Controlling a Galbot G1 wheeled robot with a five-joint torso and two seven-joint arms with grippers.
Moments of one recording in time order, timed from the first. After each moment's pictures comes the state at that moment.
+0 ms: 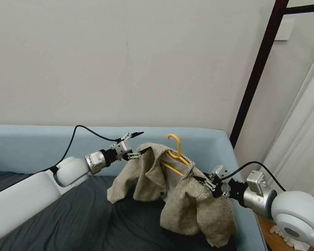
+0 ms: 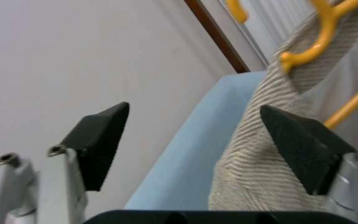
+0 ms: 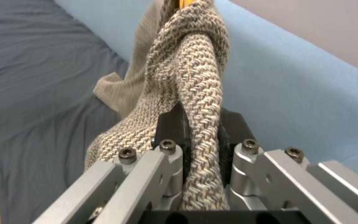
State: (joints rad) left arm 0.31 -0.55 0.46 -1.68 -0.46 -0.33 0.15; right arm -0.64 0.30 -0.19 2.19 1.01 -0.36 0.06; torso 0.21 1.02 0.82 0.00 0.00
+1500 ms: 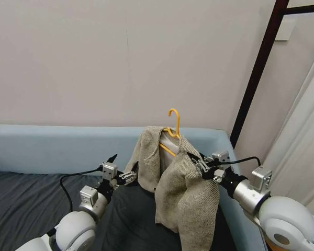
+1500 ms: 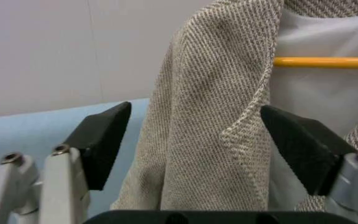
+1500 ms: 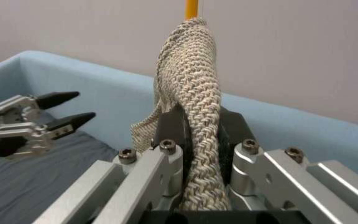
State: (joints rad) left arm 0.91 -0.75 0.09 -2.02 -0.69 -0.02 -0.40; right arm -0.85 0.47 0.04 2.29 1.07 -0.17 0.28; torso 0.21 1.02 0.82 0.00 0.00
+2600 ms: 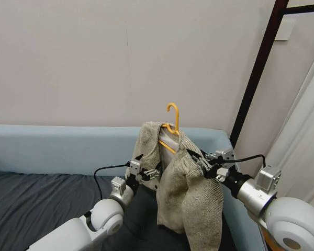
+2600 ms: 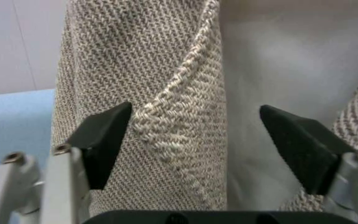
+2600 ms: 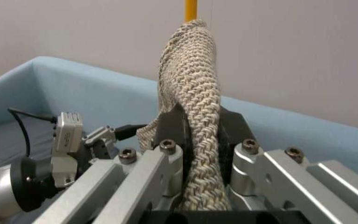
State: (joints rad) left arm 0.67 -0.86 0.33 -1.81 -0.74 -0.07 -0.32; right arm -0.85 0.46 0.07 2.33 1.11 -0.19 0.28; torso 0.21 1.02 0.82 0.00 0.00
